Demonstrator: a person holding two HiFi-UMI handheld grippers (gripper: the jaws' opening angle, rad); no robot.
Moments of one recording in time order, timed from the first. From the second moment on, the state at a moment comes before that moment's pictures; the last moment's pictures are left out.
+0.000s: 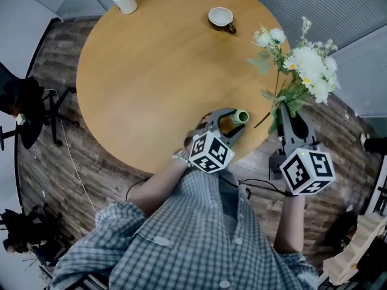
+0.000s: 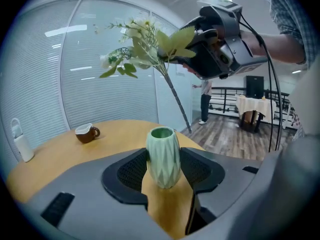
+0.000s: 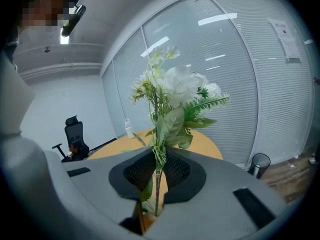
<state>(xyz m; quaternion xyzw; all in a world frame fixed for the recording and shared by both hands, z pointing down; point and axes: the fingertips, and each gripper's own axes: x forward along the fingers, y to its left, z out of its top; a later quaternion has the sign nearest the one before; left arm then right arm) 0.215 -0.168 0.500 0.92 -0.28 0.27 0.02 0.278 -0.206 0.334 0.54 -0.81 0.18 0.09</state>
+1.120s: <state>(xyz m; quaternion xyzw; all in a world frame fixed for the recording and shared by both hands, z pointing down) 0.218 -0.167 0.503 0.92 -0.29 0.27 0.02 0.283 -0.219 0.509 0.48 -0.78 0.33 0.21</state>
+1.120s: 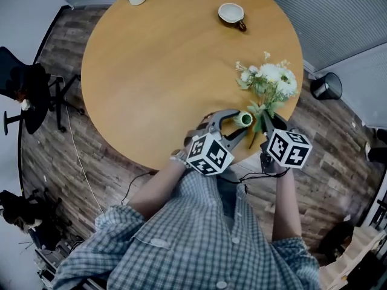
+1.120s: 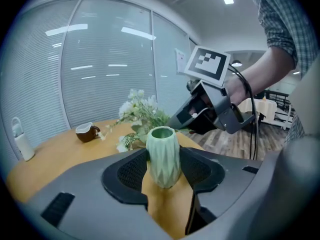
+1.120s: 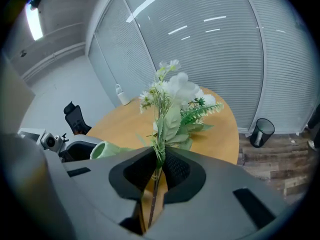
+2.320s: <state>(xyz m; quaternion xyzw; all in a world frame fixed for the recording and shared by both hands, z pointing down) 0.218 -0.168 0.502 0.91 -0.30 0.27 0.03 0.287 -0.225 0.540 0.48 -0.79 0.28 0.26</state>
